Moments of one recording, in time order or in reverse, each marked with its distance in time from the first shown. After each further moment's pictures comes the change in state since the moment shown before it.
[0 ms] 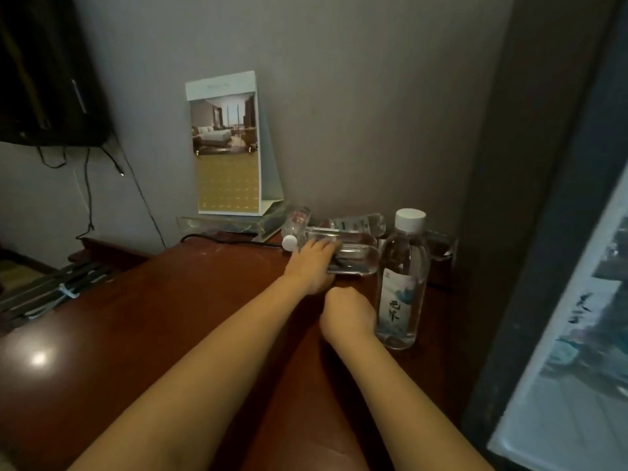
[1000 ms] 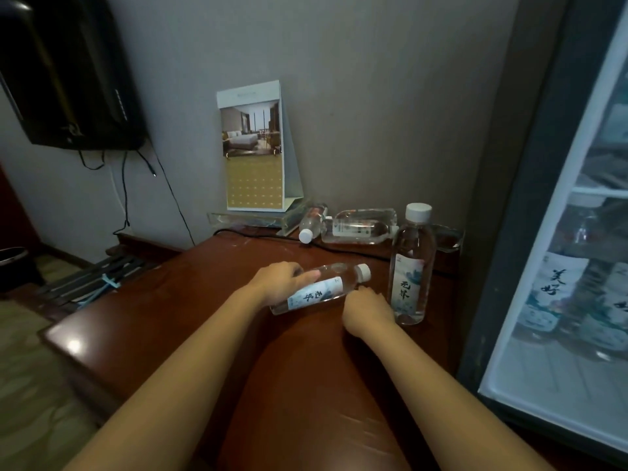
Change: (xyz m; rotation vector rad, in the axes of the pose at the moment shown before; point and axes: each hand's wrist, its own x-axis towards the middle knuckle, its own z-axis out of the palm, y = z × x) left_hand -0.107 -0.037 -0.045 -0.150 -0.140 -0.240; right_hand -0.035 -0.003 -0.002 -0.033 -0.148 0.018
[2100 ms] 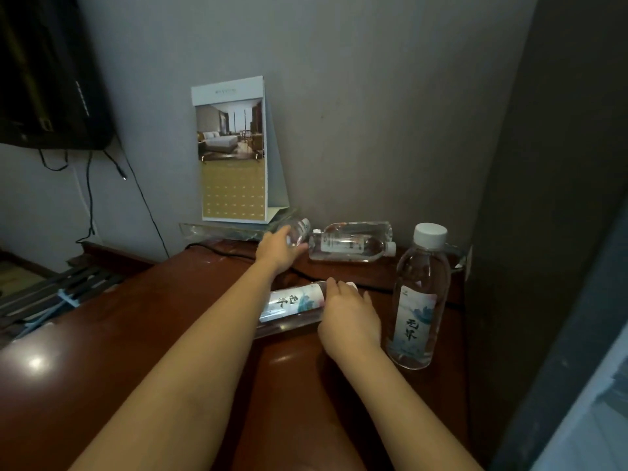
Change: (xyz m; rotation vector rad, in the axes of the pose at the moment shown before) left_hand 0.134 -0.003 -0.003 -0.249 0.328 -0.110; right_hand 0.044 -0.008 -0.001 0.019 0.237 -0.169
